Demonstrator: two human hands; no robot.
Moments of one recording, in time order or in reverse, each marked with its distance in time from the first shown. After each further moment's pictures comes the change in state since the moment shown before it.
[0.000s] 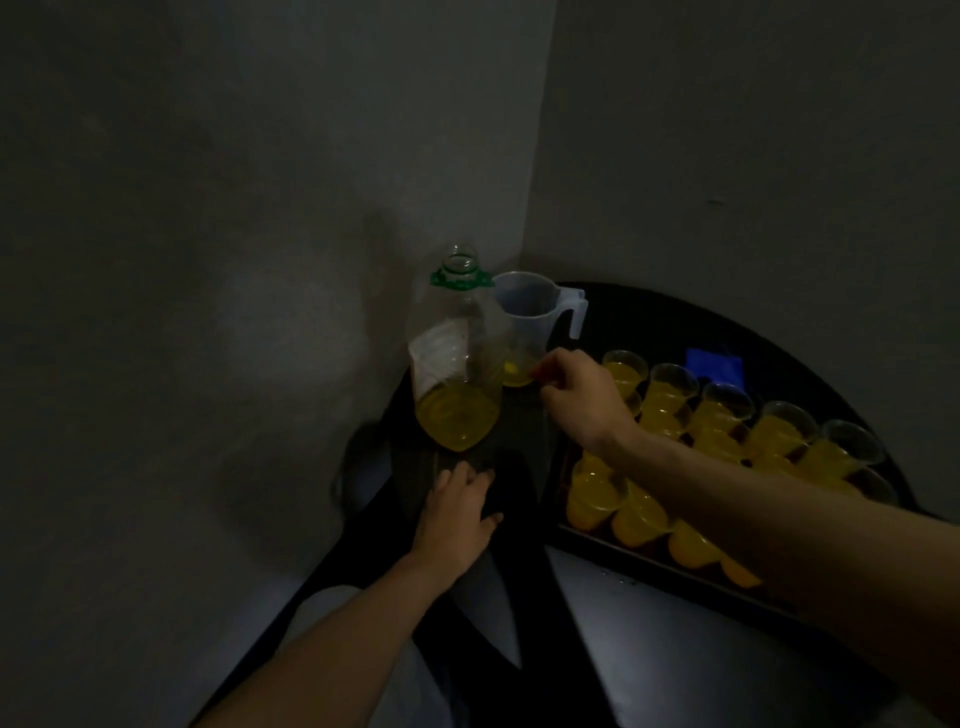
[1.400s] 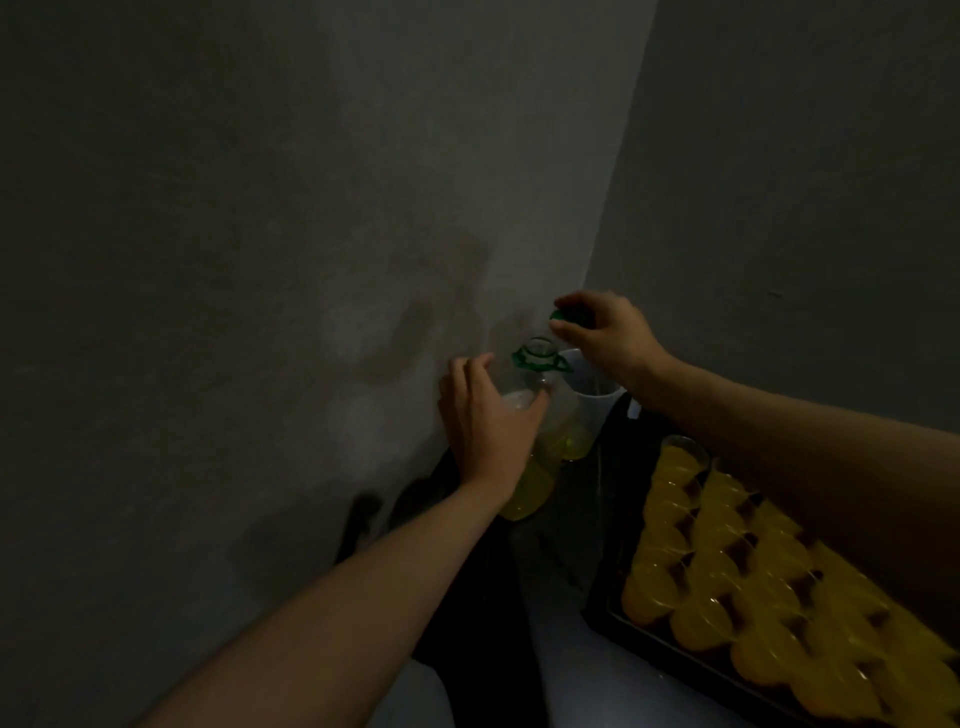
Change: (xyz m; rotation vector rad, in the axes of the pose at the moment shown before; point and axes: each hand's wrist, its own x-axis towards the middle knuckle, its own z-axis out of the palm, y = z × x) left_hand 0.050 0.033 -0.174 -0.515 0.835 -0.228; right_hand 0.093 -0.115 -0.040 0.048 0.061 -0.264
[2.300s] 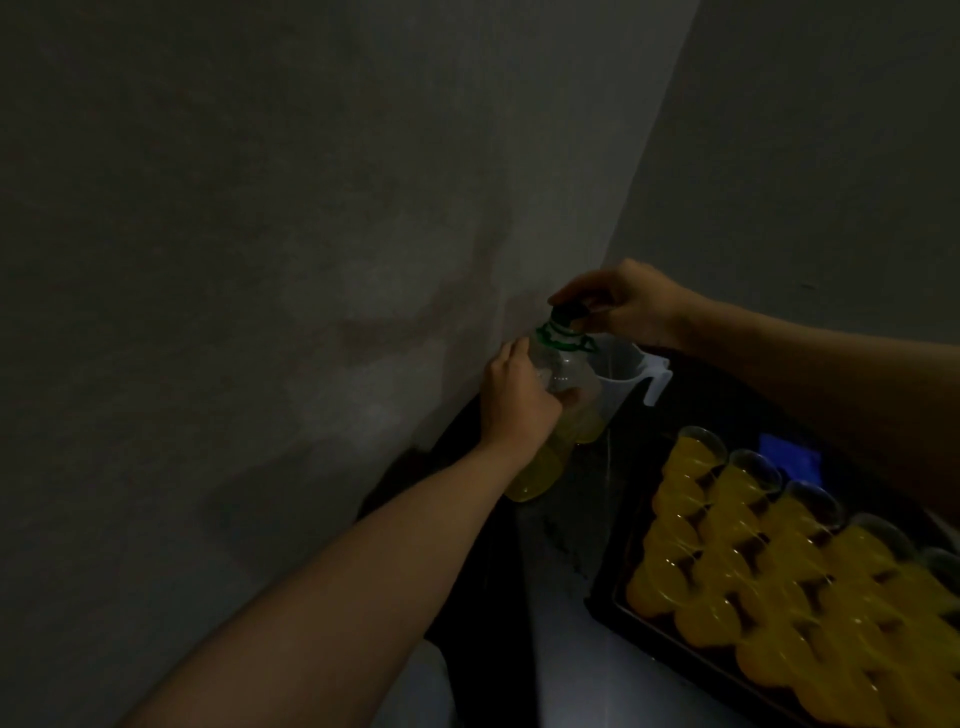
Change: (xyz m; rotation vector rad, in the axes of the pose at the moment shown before) left_hand 0.024 -0.029 0.041 -0.033 -0.201 0.019; right_hand 0.028 -0.014 -0.015 -0.404 -0.413 -0.176
